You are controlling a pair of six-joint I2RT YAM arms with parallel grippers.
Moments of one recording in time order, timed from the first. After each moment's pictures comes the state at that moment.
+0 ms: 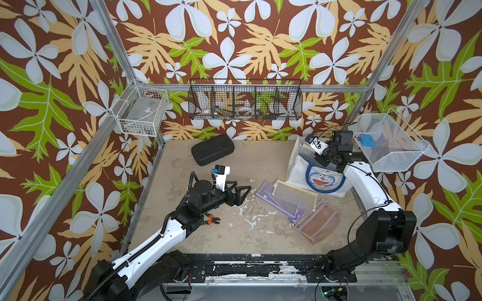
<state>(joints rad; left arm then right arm) -0.60 0.98 0.65 0.14 0.30 -0.54 -0.02 1.57 1.45 -0.55 0.00 -0.90</state>
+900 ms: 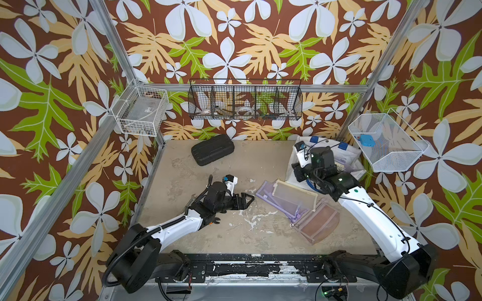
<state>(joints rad) -0.64 1.34 0.58 0.22 0.37 -0.77 0.41 1.21 1.13 -0.56 0.10 -0.08</state>
